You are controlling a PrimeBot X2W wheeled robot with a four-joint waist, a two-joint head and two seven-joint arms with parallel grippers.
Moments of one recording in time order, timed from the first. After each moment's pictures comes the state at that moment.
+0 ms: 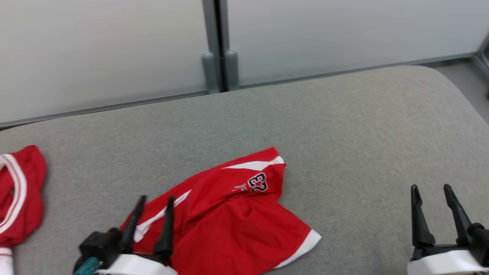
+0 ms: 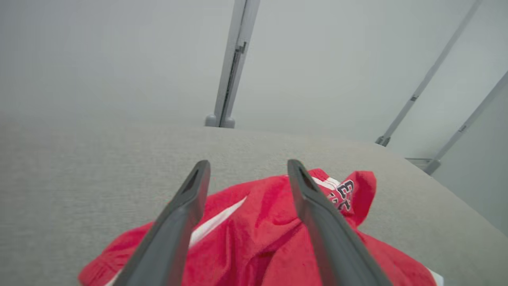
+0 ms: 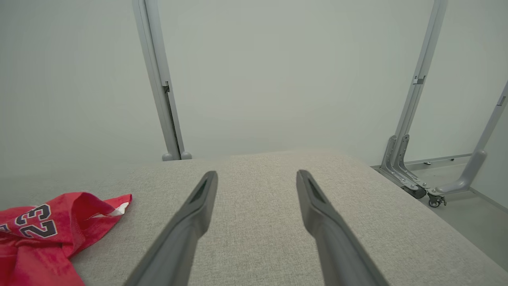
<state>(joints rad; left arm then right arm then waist) -0.01 0.24 -0.42 0.11 -0.62 0.12 -0.26 0.04 -0.05 -0.08 0.11 0.12 0.13 -0.26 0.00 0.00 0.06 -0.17</state>
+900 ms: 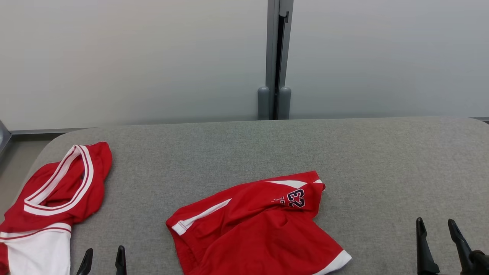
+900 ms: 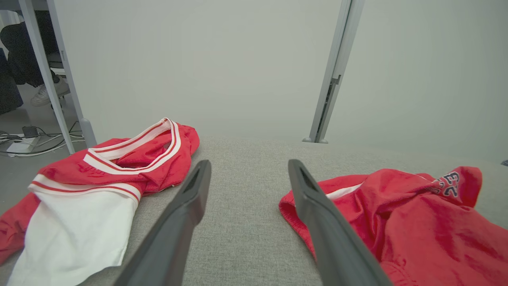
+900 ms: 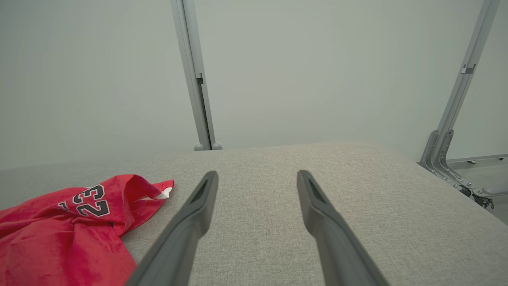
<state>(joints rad) 0.32 0.05 0.07 0.02 -0.21 -0.10 -0.26 0.13 -0.05 -0.12 0.18 0.14 0.13 -0.26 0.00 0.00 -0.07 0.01</state>
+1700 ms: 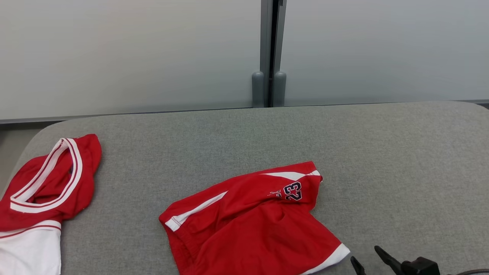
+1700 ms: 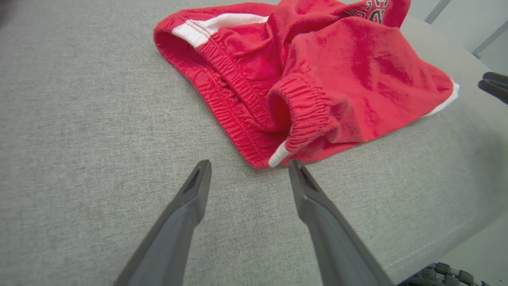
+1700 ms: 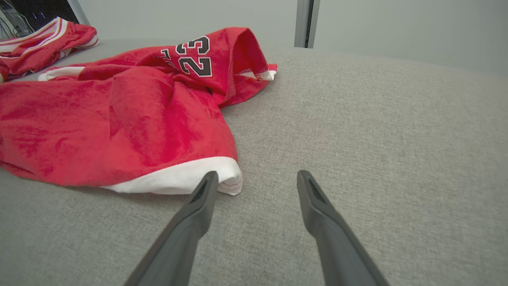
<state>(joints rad) 0.33 0.20 -0.25 0.10 -0.37 -0.13 0.01 0.04 -0.27 0.36 0.38 0.31 0.13 -0.23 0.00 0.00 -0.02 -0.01</state>
